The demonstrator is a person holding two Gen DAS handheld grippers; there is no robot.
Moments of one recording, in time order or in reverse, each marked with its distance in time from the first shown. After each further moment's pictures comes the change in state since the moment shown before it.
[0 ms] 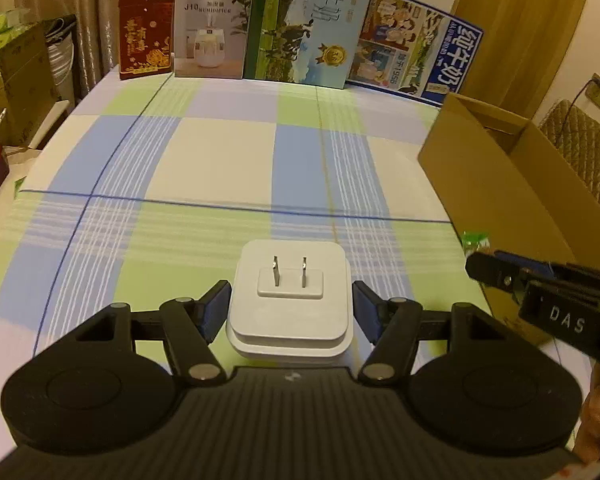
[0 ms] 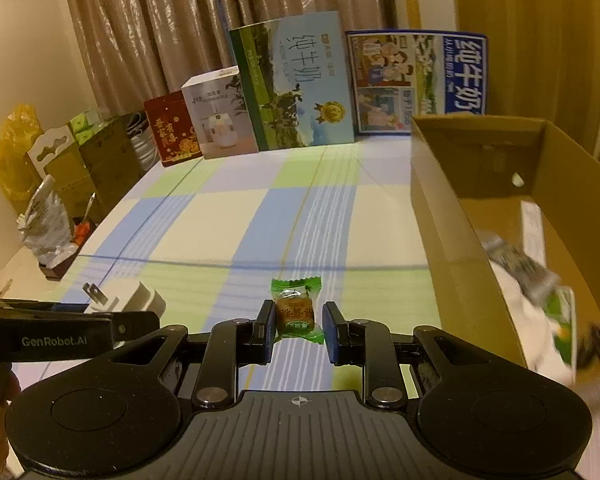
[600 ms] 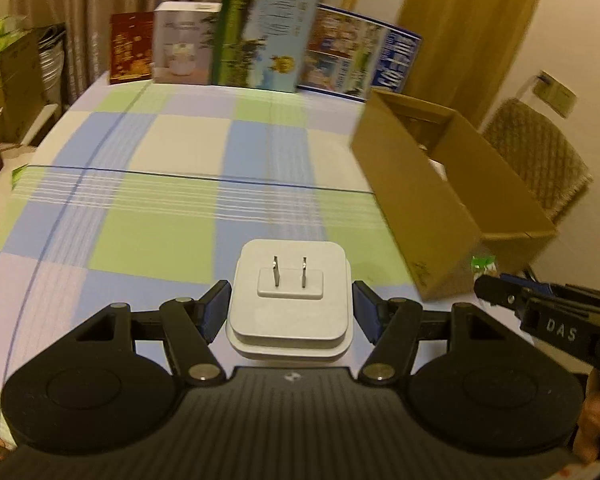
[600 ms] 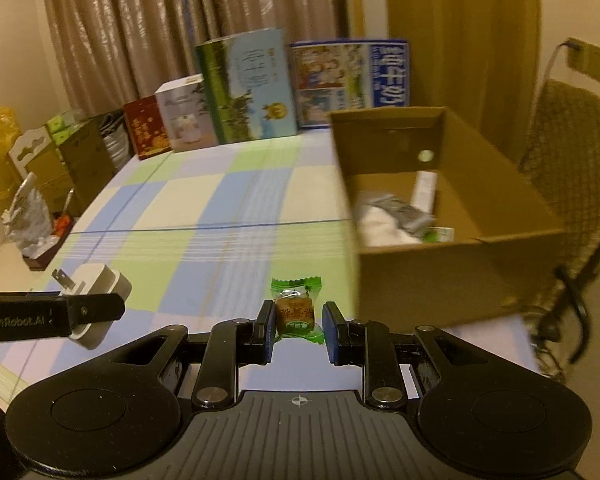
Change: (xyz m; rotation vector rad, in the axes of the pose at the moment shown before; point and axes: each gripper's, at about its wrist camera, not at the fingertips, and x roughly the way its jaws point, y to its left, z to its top) left arm -0.097 -0.059 -0.062 0.014 -0.036 -0.083; right arm -0.130 -0.028 -0.051 0.026 0.001 -0.127
